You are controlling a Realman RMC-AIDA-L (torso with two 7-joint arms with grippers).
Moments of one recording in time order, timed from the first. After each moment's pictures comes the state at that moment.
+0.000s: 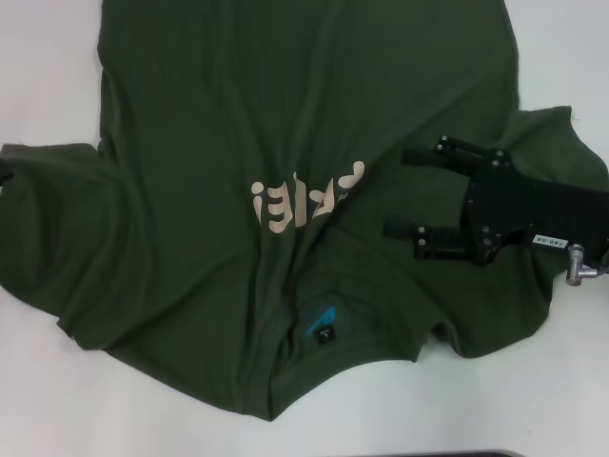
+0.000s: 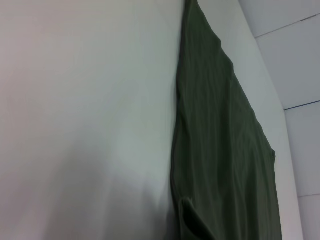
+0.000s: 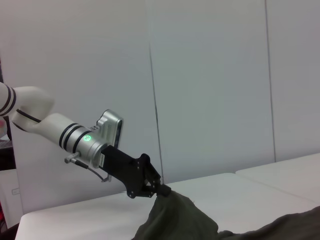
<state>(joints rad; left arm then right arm) -0.35 -1.93 -2.65 -0.67 -1.06 1.47 -2.48 0.41 2.09 -0.68 -0.46 -1.85 -1.71 0.93</state>
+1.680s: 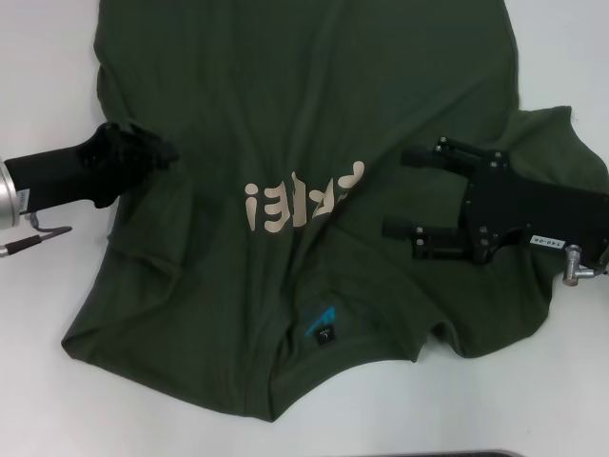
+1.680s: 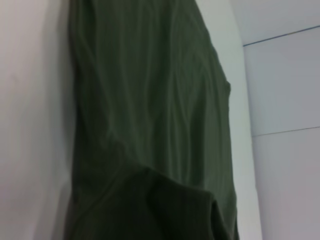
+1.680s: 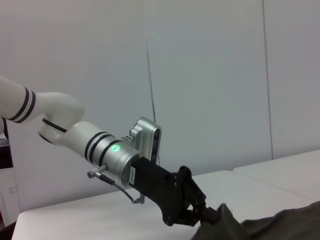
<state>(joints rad) -0.50 -2.09 -2.56 -0.61 -1.06 1.39 -2.50 0.41 2.09 -0.68 -0.45 -1.85 -1.69 0.92</state>
